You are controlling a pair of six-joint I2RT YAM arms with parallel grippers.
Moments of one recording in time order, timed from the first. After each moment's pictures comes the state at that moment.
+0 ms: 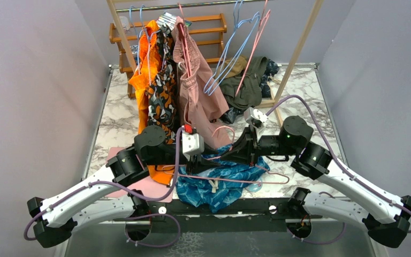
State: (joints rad) left arm -1.01 0.80 0.90 -0.22 0.51 0.07; right arm 0.89 0.86 0.90 -0.10 -0.67 0.26
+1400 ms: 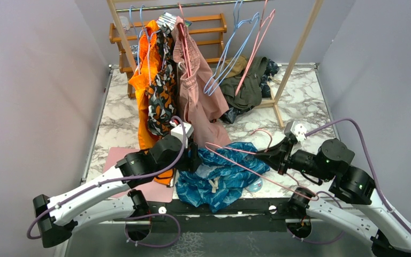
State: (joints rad) left arm -1.01 0.78 0.76 -0.58 -0.18 -0.56; right arm 0.89 0.48 0.90 -0.57 -0.20 0.08
